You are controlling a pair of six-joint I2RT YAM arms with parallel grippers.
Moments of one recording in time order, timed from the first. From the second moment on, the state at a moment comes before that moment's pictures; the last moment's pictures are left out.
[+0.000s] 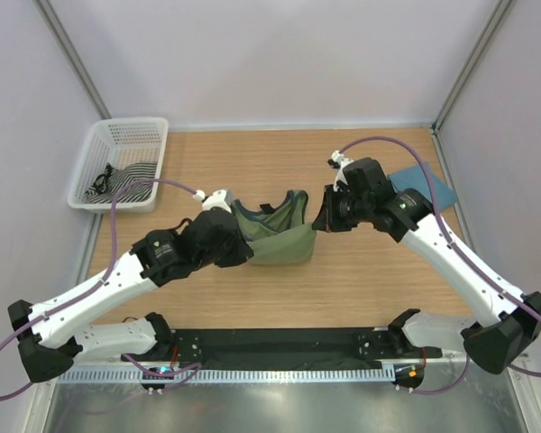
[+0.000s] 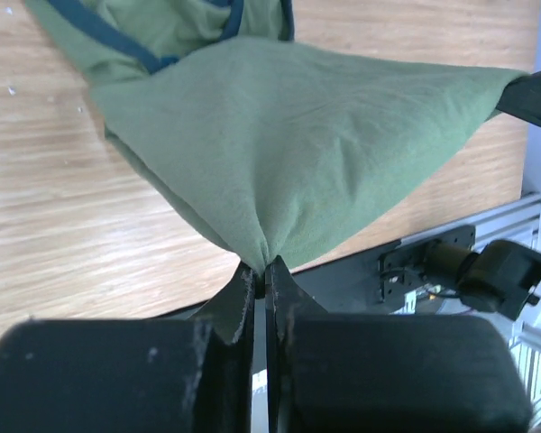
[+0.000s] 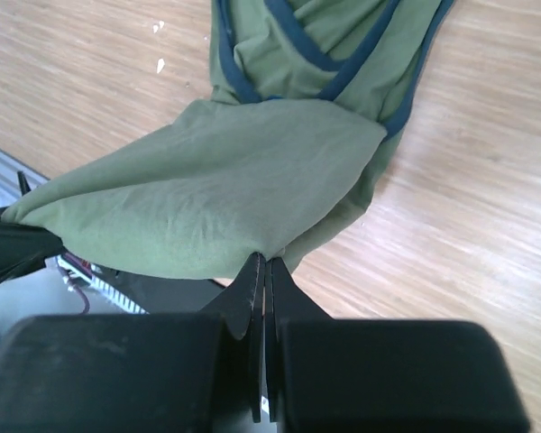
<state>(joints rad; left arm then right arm) -1.00 1.03 1.08 -0.82 -0.25 -0.97 0.59 1.17 1.21 -0.82 -0.19 0.49</state>
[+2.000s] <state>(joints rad) -0.35 1.82 1.30 -0.50 0.03 -0.73 0.36 1.98 1.55 -0.55 -0.19 0.47</state>
